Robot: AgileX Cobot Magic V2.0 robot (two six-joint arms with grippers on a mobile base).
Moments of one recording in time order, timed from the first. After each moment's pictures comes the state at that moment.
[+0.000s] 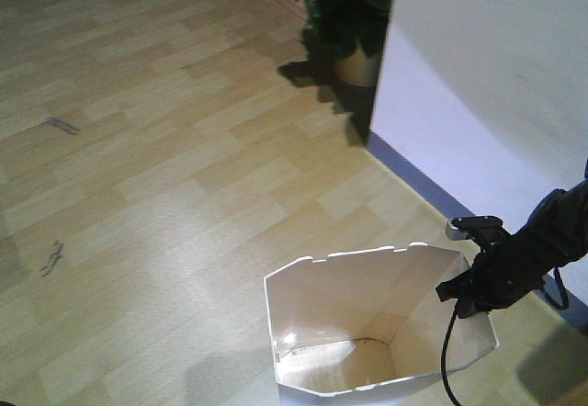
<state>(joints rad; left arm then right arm) 0.05 -0.02 0.03 0.04 0.12 -0.05 -0.11 2.21 -0.83 0.63 0.42 -0.89</state>
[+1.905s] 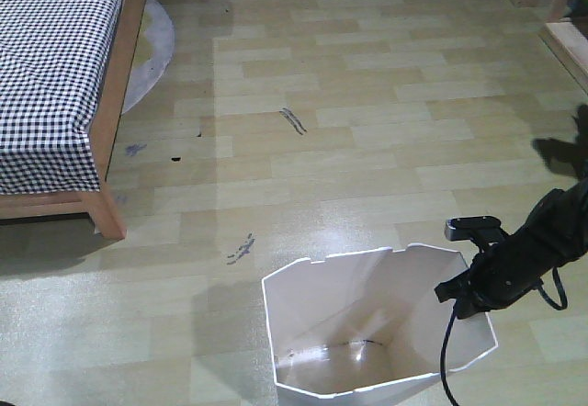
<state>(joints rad) 0.05 -0.02 0.03 0.04 0.12 -0.05 -0.11 2.21 -0.83 0.63 0.42 -0.89</state>
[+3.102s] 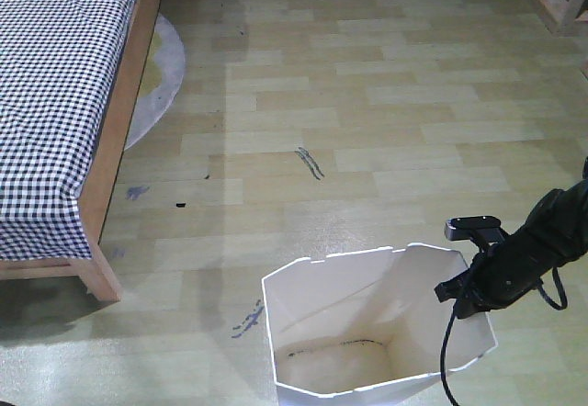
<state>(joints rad) 0.05 -0.02 0.03 0.04 0.12 -0.05 -0.11 2.21 -0.83 0.63 0.42 -0.89</state>
